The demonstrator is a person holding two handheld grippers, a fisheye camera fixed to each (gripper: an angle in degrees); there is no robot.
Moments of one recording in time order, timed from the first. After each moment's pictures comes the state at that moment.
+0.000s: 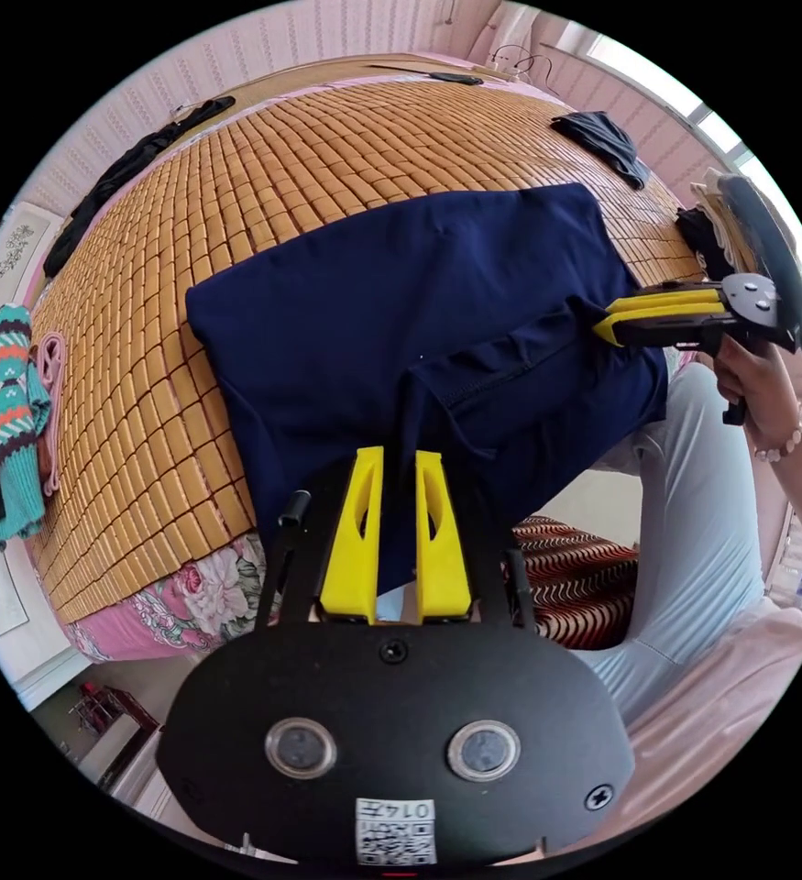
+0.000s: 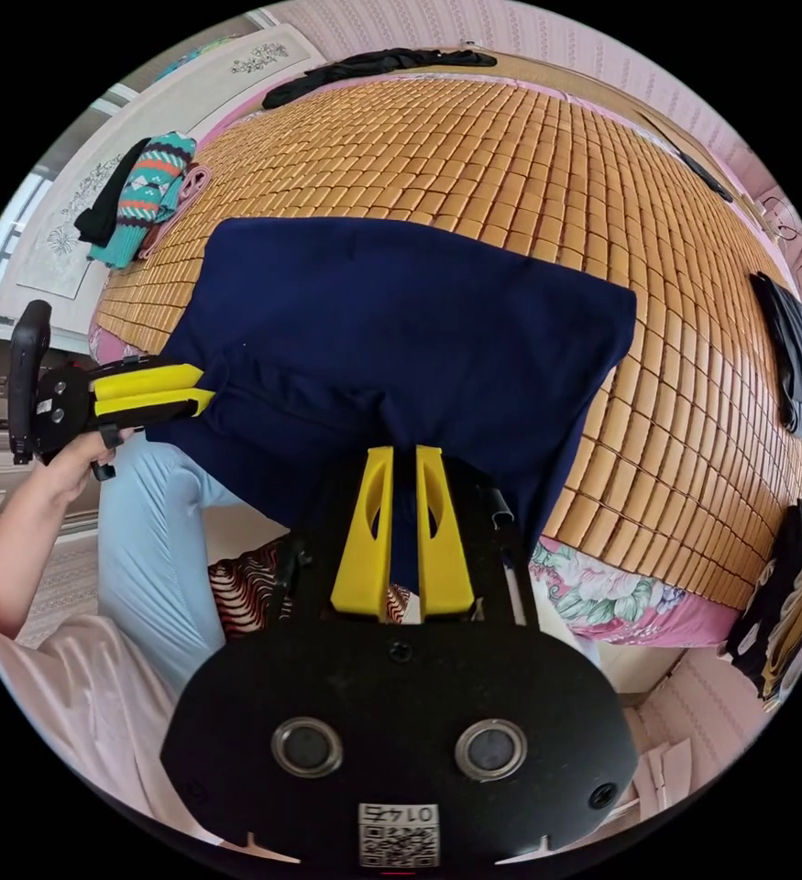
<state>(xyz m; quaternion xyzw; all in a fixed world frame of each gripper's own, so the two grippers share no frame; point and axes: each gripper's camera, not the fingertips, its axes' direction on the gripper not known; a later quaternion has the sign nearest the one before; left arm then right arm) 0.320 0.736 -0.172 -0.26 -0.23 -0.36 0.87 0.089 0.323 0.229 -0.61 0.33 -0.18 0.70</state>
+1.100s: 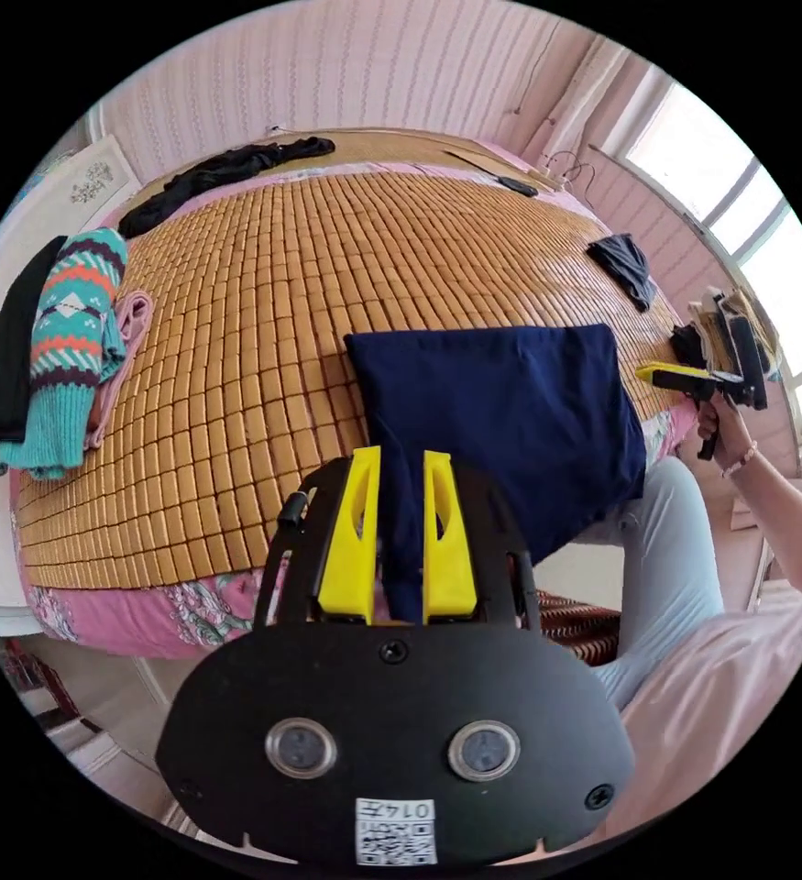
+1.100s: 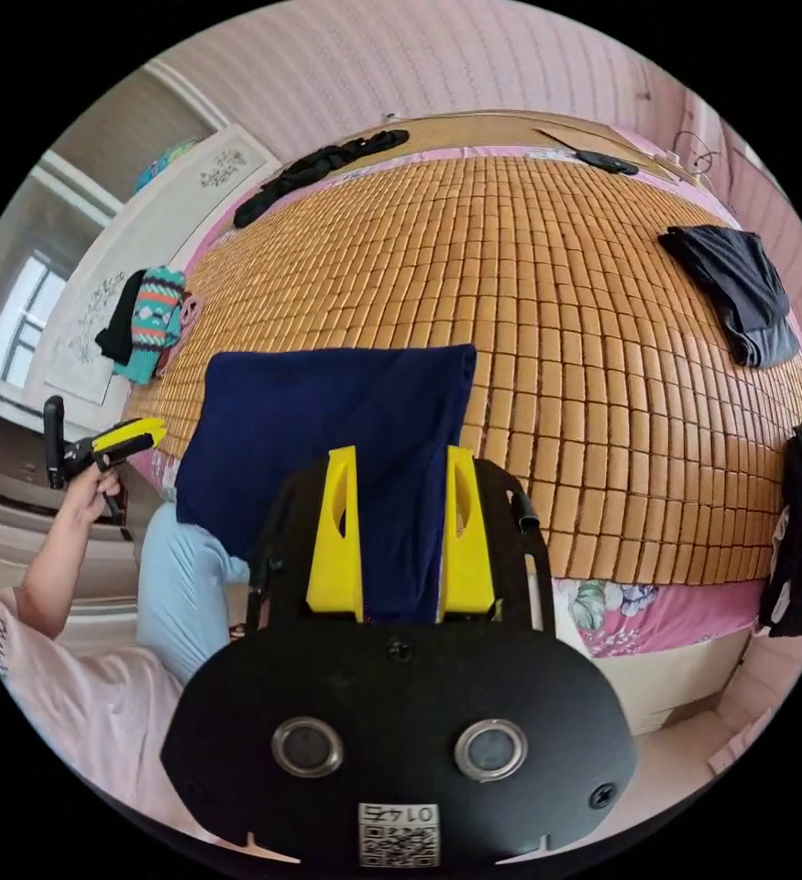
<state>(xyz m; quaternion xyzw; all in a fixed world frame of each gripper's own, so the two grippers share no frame) 0.307 0.779 -0.318 -0.08 -0.27 -0.42 0.86 0.118 0.234 0.162 -0.47 0.33 -0.10 0.81</state>
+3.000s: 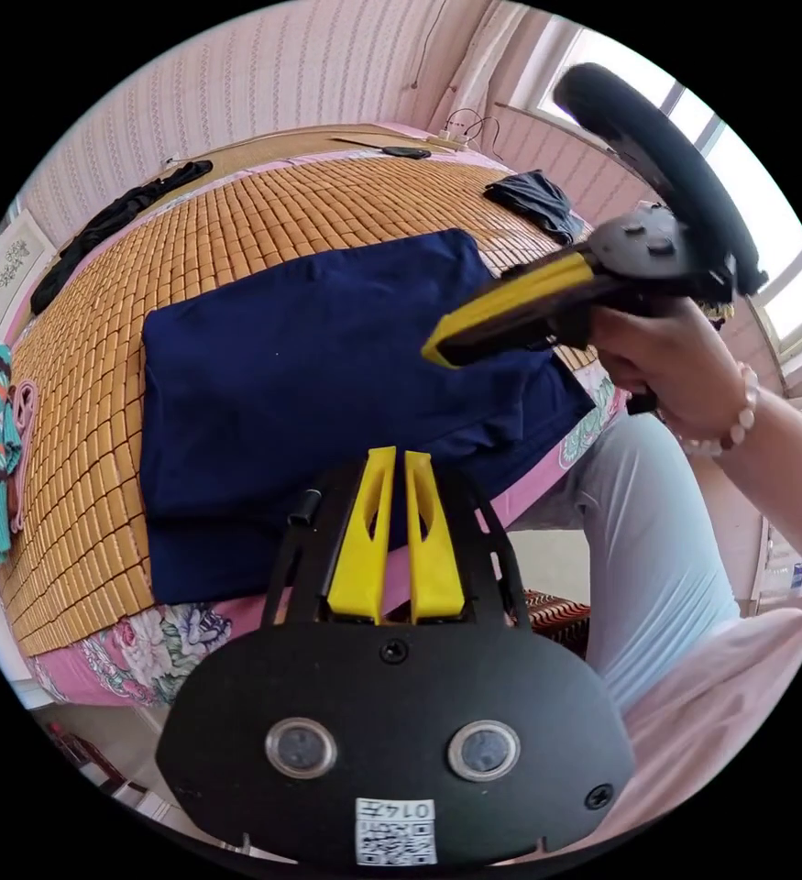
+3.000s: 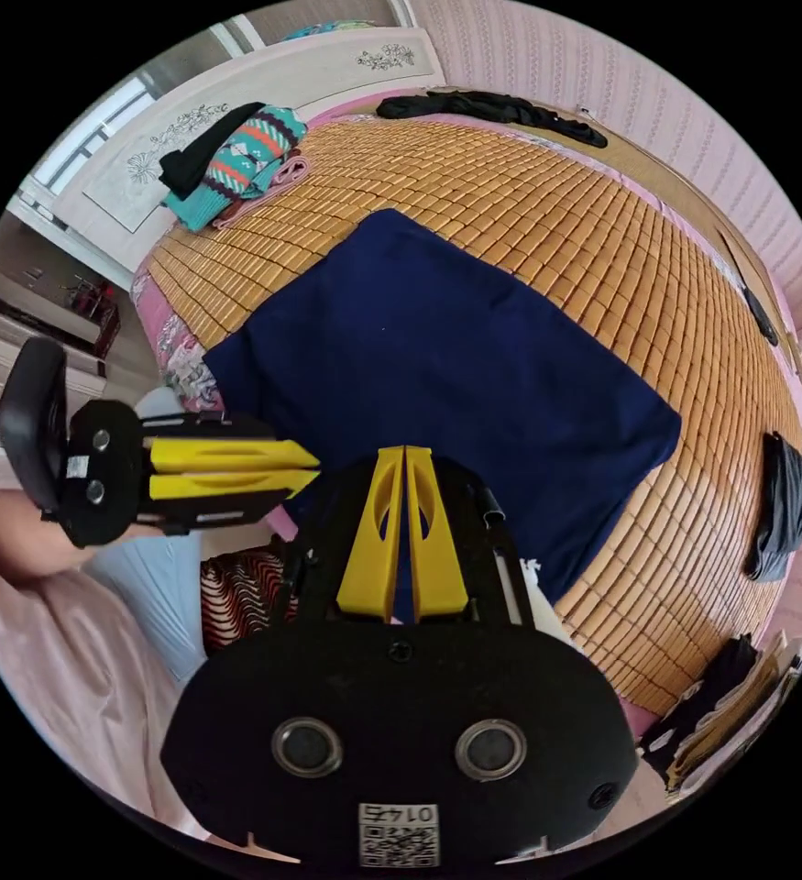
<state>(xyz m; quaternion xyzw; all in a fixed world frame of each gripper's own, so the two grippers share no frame) 0.419 0.673 -0.163 -0.12 -0.22 -0.33 0.91 0.006 0.309 0.385 -0.63 0.27 -0.29 0.67</state>
